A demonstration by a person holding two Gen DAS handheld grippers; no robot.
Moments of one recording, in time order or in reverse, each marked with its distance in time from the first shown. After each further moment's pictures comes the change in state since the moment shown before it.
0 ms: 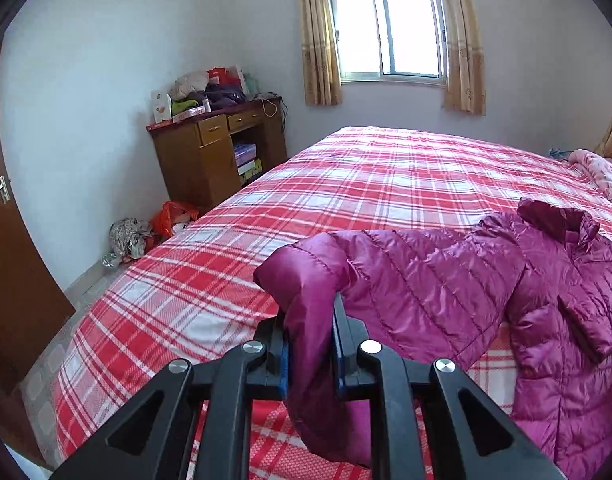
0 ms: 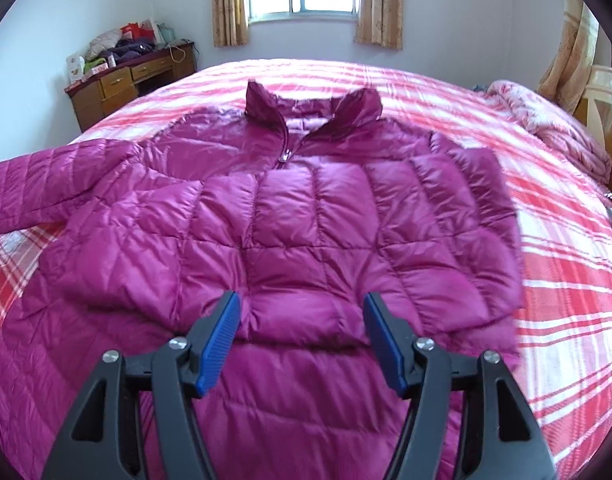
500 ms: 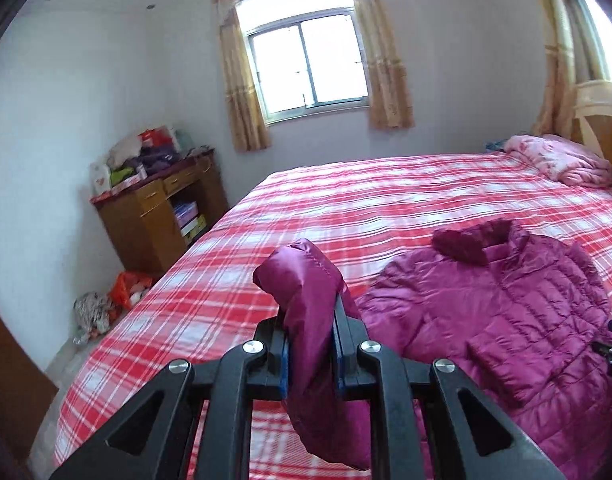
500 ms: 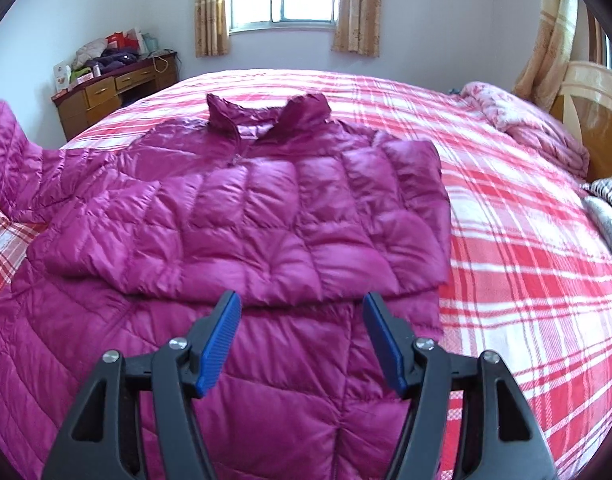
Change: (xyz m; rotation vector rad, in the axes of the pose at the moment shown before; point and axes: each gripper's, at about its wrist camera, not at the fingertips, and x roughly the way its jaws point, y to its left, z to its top) left arm -0.045 -0.121 0.062 0.209 -0.139 -0.170; right arm -0.009 -0.040 -0.022 0.048 -0.006 -0.052
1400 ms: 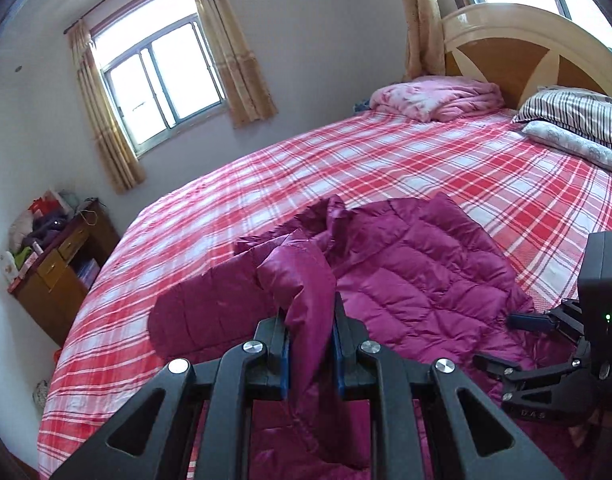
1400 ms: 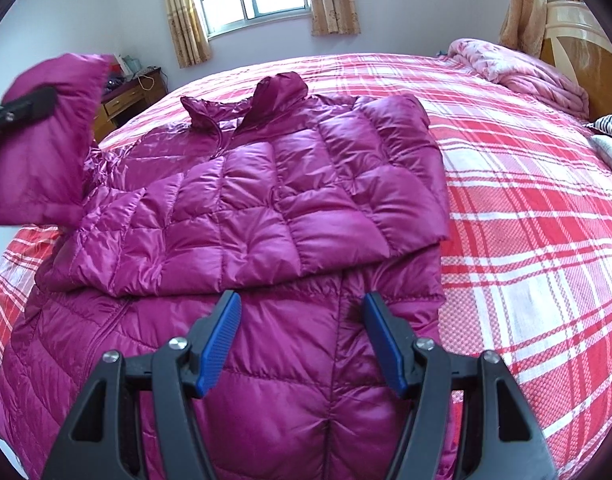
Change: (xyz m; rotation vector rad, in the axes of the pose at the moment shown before) left arm 0.014 -0.241 0.013 0.311 0.033 -0.315; right arm 0.005 -0.026 -0.013 0.139 0.019 0.080
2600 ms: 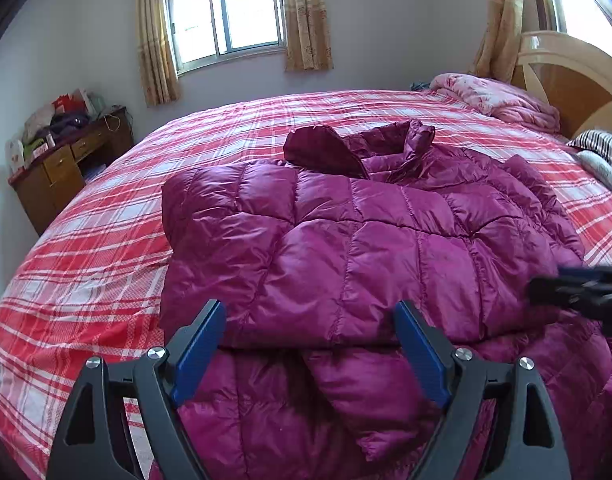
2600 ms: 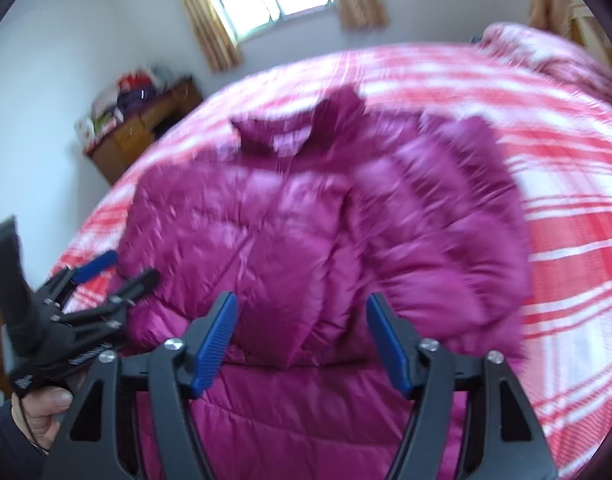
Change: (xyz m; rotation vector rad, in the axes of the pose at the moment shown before) left arm 0.055 0.067 -0.103 -0.298 0.119 0.032; right arm 0.033 0.034 0.040 0.030 0.099 0.208
